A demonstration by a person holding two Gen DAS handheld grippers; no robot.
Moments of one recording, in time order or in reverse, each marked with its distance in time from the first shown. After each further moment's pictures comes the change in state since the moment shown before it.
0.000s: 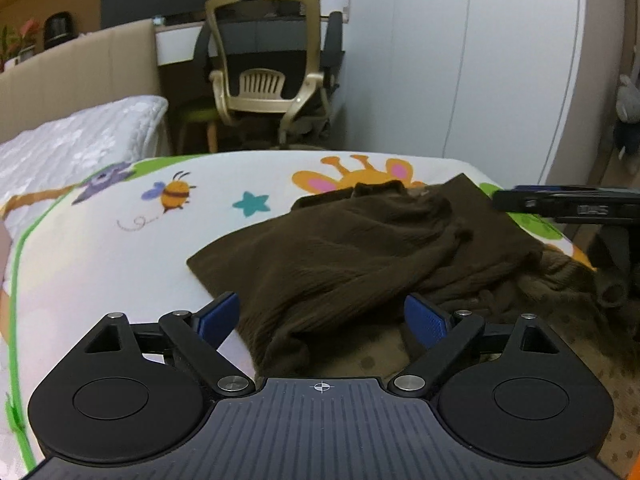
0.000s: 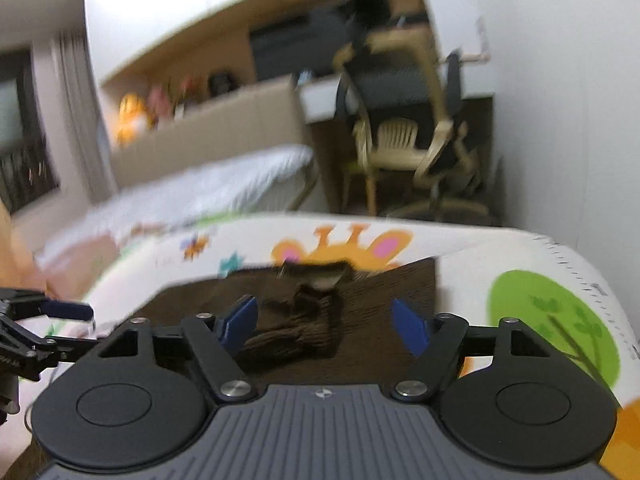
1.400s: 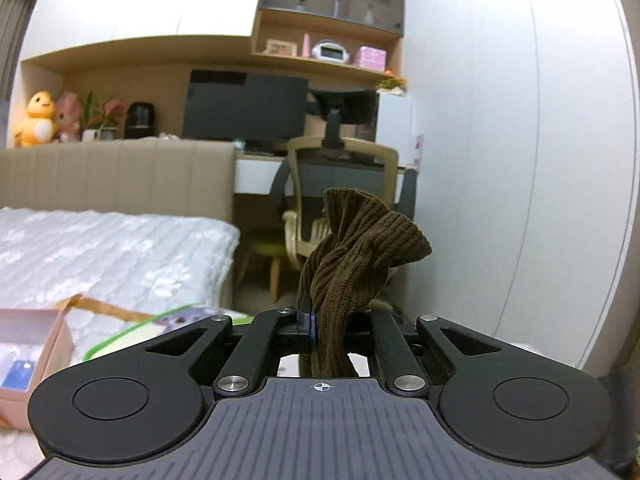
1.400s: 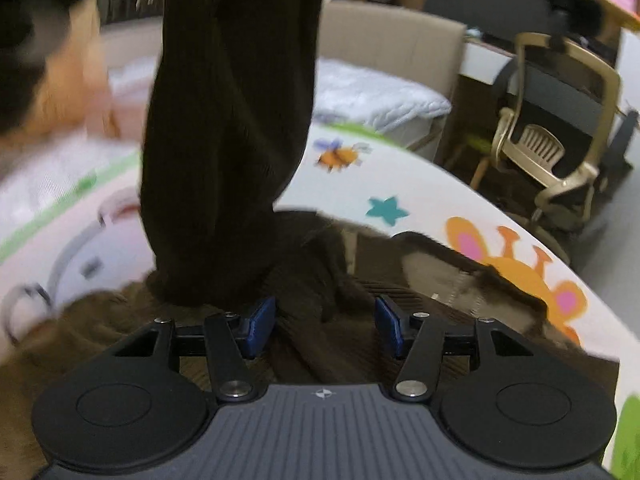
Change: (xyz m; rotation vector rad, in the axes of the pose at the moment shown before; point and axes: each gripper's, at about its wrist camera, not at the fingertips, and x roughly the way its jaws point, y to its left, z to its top) left arm -0.050 0.053 0.063 -0.127 -0.421 0.157; right arm 0.091 0.156 -0.011 -0.517 0.243 0.159
